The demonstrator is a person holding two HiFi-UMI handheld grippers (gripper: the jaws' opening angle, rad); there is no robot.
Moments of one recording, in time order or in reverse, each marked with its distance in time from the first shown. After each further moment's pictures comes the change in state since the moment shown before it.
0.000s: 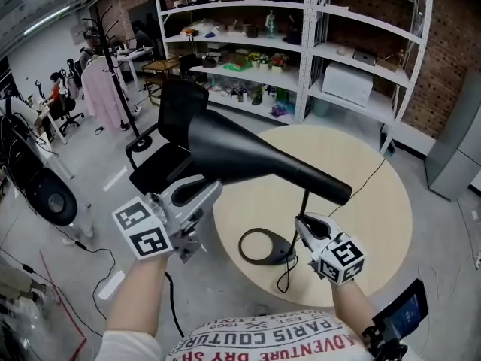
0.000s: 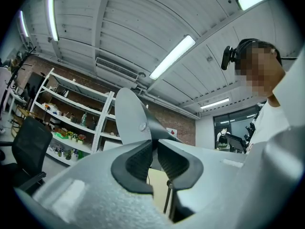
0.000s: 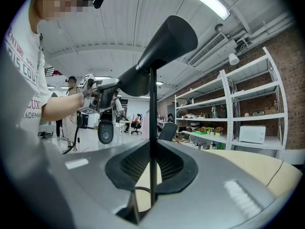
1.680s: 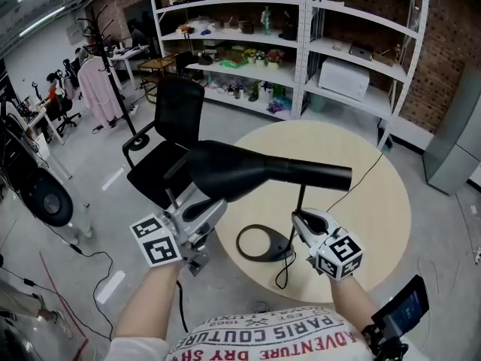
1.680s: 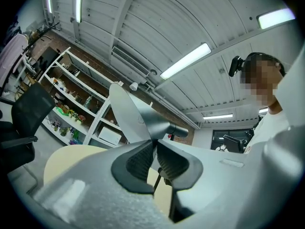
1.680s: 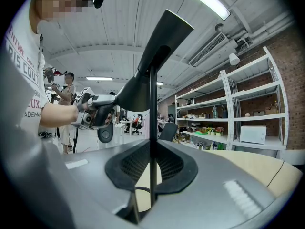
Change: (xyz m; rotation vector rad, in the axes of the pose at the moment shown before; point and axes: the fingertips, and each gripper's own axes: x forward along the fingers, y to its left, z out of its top) left arm -0.004 0.005 -0.066 -0.233 -0.002 -0.006; right arm 0.003 -0.001 0.005 0.001 0.000 0.007
